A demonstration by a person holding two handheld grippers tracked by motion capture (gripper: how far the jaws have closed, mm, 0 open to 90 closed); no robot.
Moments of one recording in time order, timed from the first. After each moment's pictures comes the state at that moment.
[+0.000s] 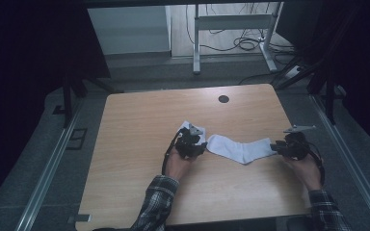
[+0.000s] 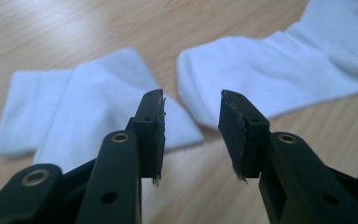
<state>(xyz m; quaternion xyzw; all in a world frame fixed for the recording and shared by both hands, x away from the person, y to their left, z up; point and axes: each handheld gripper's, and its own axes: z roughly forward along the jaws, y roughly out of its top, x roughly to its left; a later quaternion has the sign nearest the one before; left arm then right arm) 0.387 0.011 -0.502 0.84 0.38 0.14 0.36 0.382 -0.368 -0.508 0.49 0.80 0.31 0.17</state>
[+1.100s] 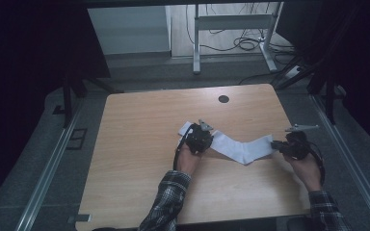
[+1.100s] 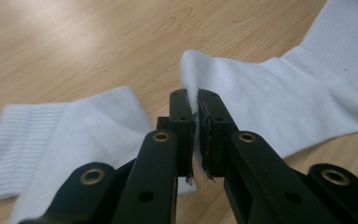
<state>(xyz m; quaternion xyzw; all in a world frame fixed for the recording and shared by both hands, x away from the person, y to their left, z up) 0.391 -0.012 -0.491 0.83 0.38 0.16 0.37 0.375 -0.362 -0.495 0.49 0.79 0.34 0.16</state>
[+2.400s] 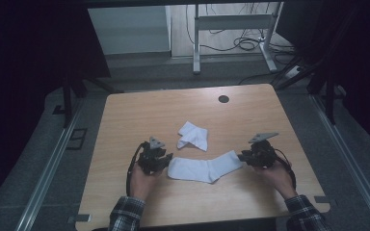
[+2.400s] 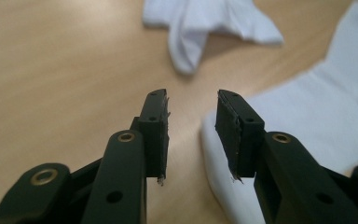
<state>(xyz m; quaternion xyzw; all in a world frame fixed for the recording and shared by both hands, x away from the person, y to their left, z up) 0.334 0.122 -0.491 0.80 0.46 0.16 0.35 0.357 -0.261 -0.508 0.40 0.85 0.33 0.11</state>
